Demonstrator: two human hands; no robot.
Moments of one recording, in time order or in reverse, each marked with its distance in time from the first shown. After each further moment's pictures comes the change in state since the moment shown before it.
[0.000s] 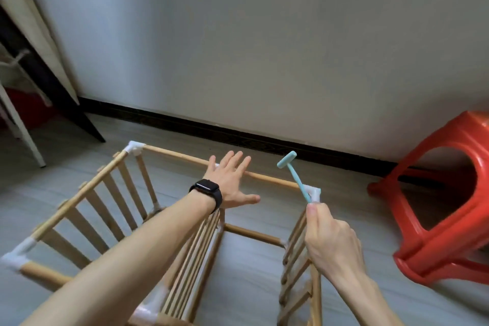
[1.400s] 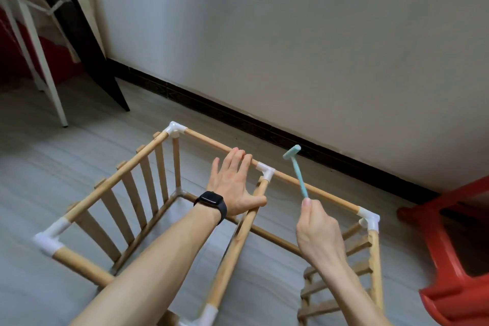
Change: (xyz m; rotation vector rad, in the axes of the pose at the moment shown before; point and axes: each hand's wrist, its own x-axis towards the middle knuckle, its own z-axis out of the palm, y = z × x) left_hand -0.009 -0.097 0.055 -0.266 0.194 -0.153; right_hand 0.049 -0.102 0.086 0.075 -0.115 -0.016
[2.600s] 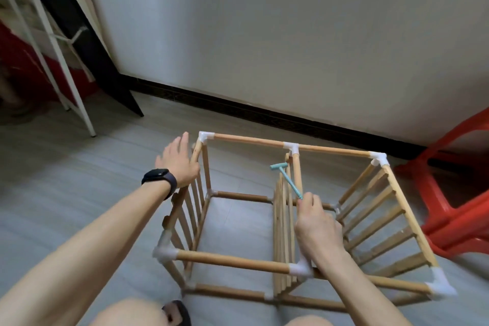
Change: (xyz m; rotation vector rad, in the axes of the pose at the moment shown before) left_hand -0.107 -0.072 -0.088 0.020 -0.009 -0.383; right_hand -0.109 0.030 0.009 -0.275 0.071 -0.102
